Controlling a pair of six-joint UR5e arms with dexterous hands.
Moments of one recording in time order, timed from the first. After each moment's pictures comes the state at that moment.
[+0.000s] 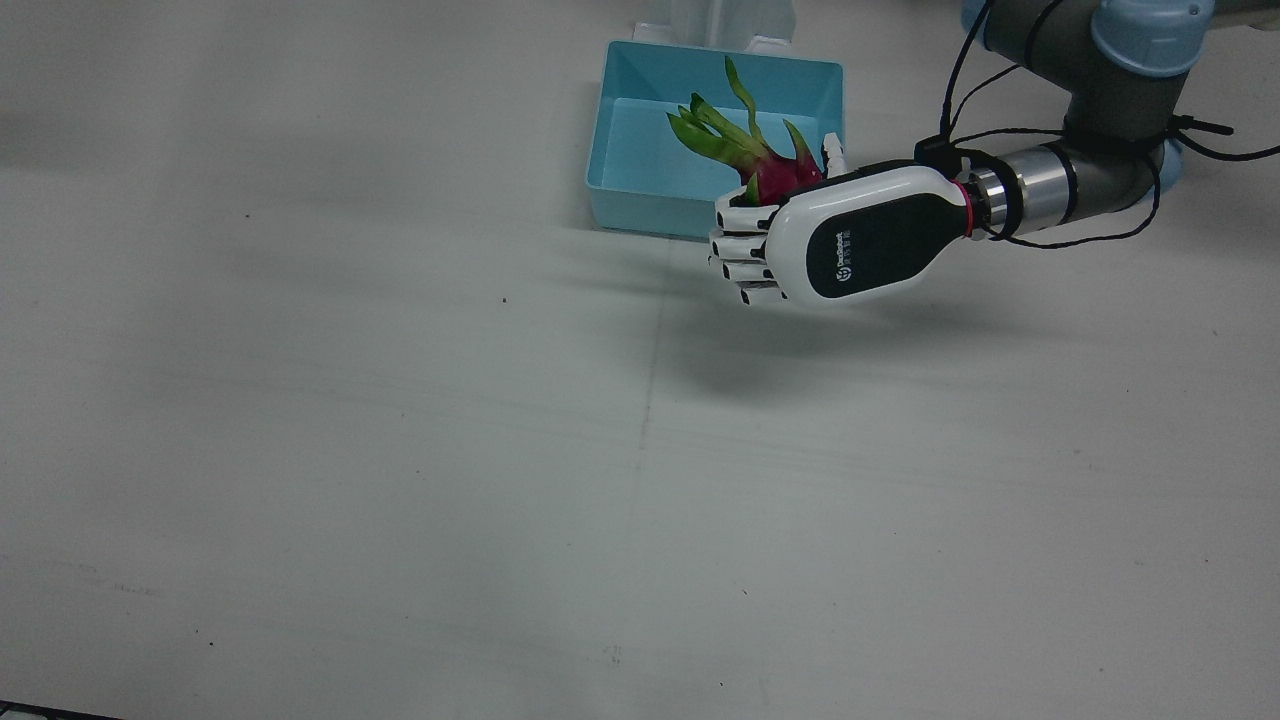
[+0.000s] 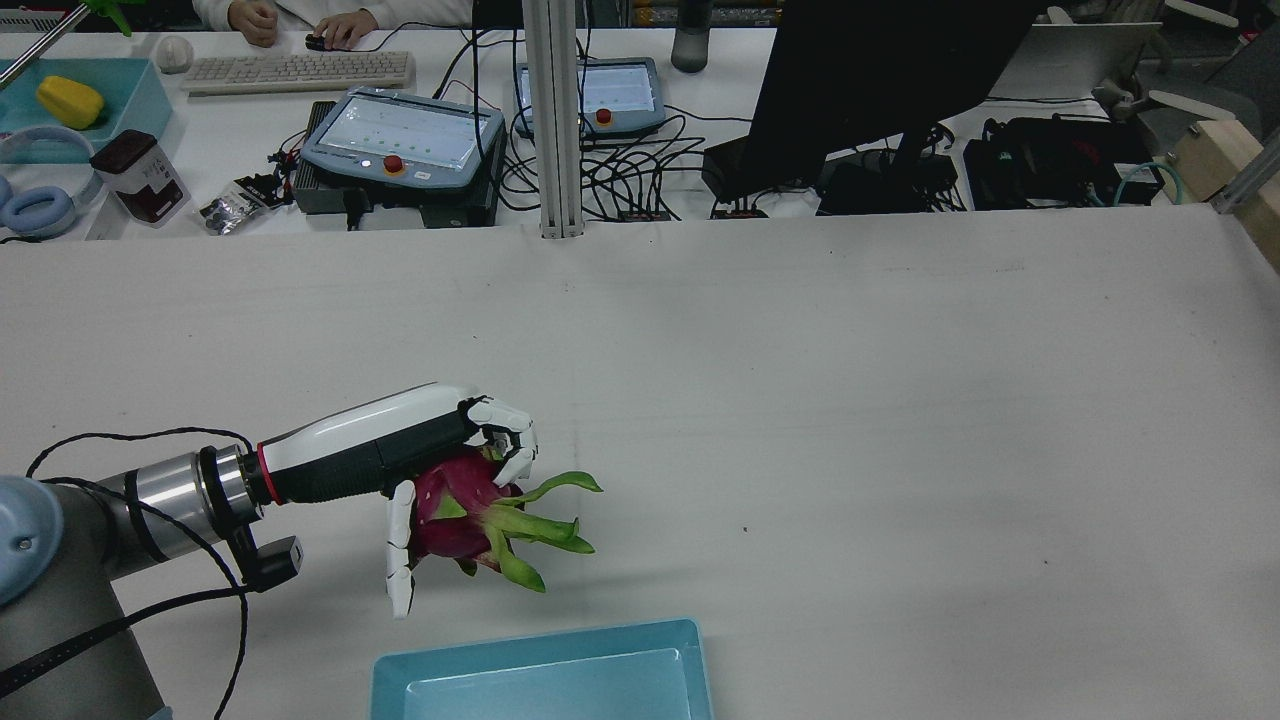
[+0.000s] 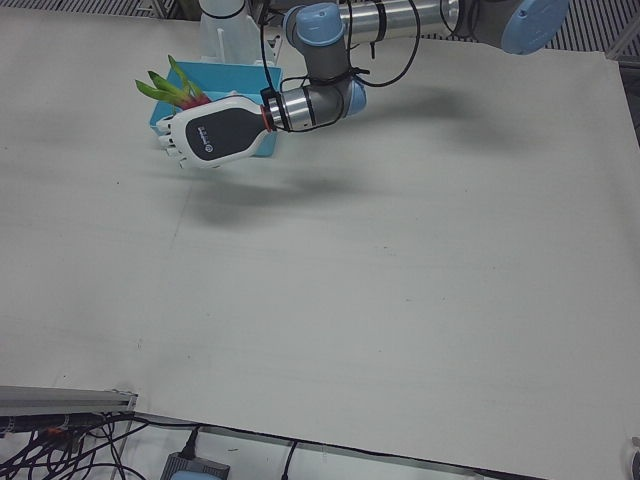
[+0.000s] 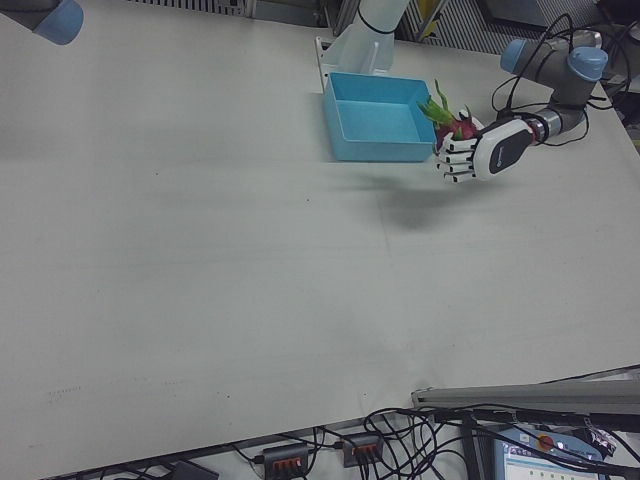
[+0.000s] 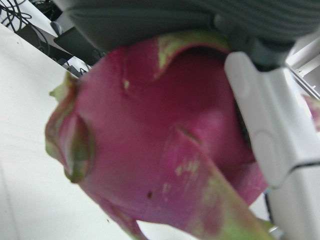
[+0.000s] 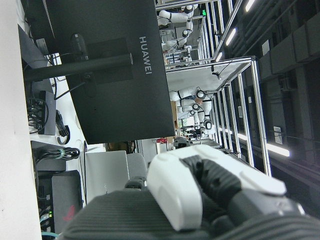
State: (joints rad) left arm -0.63 -1.95 -1.97 0.15 1.68 0.98; right arm 1.50 -1.65 1.70 -3.22 -1.56 0.16
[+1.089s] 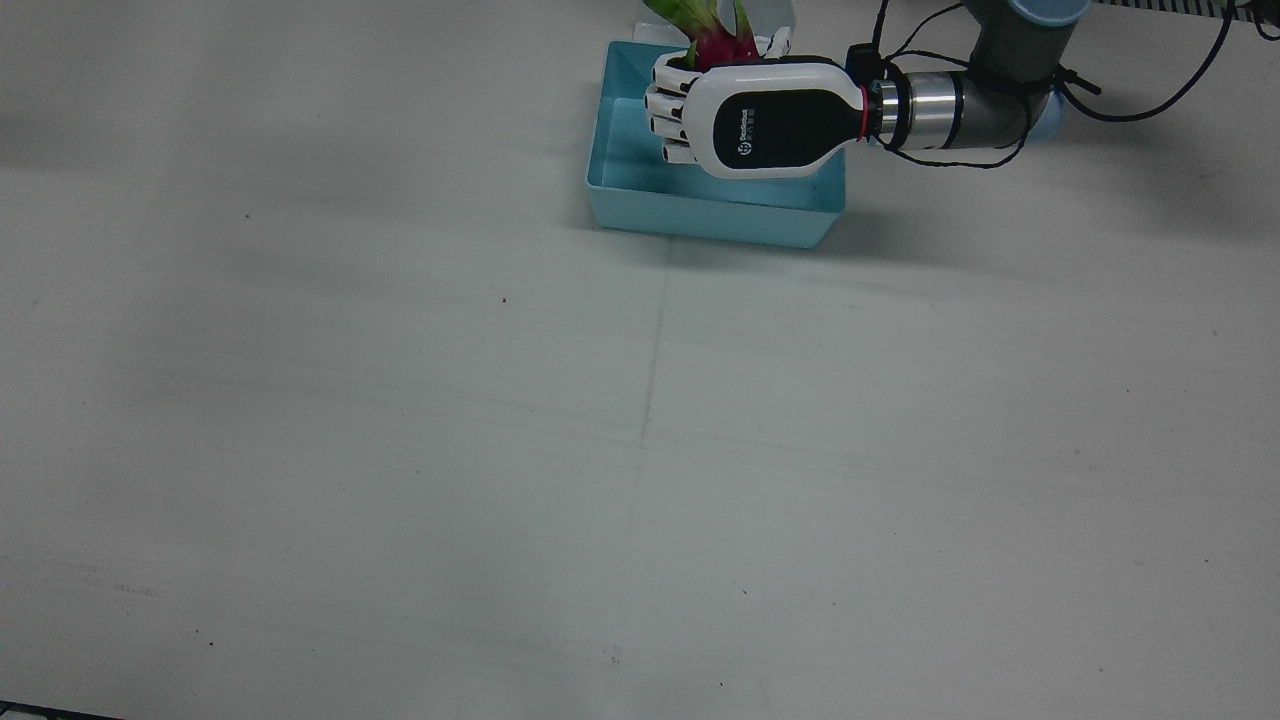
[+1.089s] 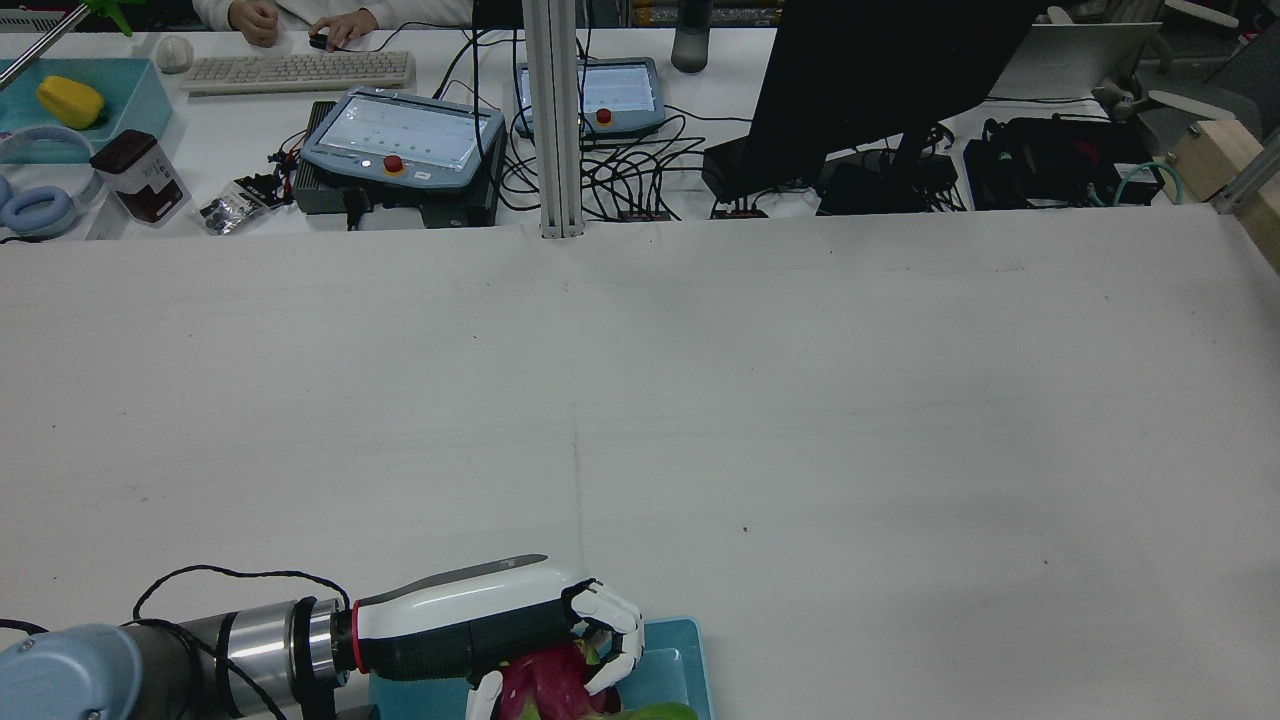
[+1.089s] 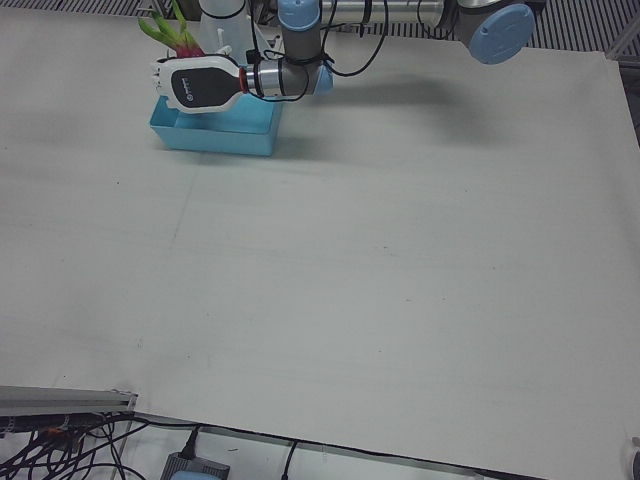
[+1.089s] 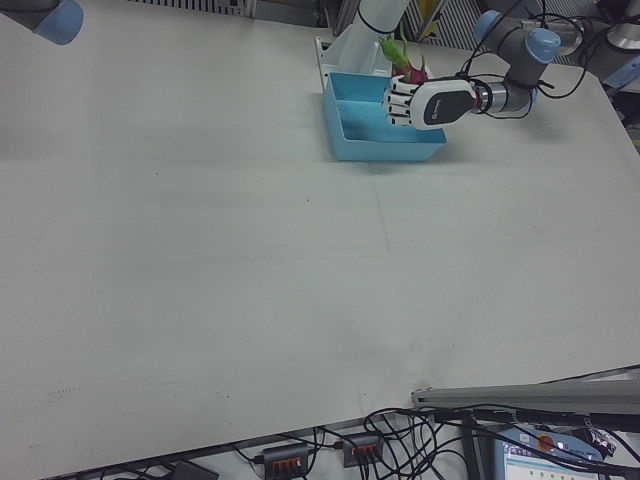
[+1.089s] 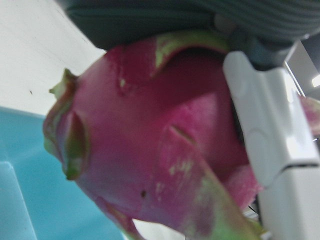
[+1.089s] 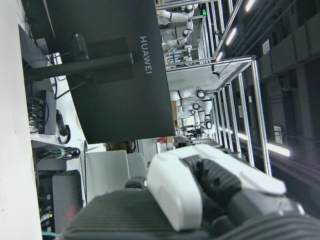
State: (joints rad) left arm -0.38 -1.95 -2.03 0.11 1.69 0.95; right arm 1.50 -1.65 1.70 -3.22 -1.56 0.16
